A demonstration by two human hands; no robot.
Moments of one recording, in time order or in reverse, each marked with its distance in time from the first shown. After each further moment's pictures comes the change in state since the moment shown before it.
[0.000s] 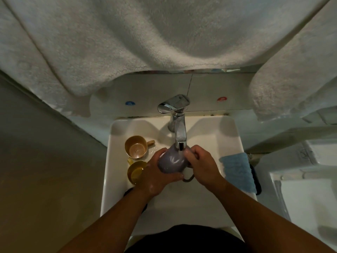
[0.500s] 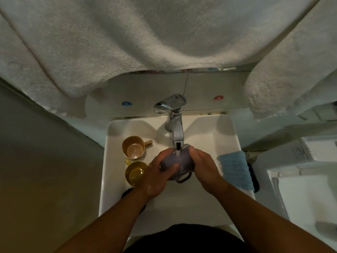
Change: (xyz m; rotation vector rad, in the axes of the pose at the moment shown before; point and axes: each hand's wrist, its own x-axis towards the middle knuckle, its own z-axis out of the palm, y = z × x) left_hand 0.001 0.009 0.008 0.039 -0.073 0.023; right_hand -0.003 0.005 -0.002 0.157 0.050 0.090
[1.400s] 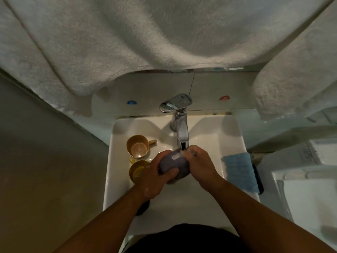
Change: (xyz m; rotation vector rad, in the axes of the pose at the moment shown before) left_hand -0.005 -0.018 -0.017 0.037 0.013 0.001; right_hand 0.008 -0.010 0.018 -0.155 -0.014 -0.038
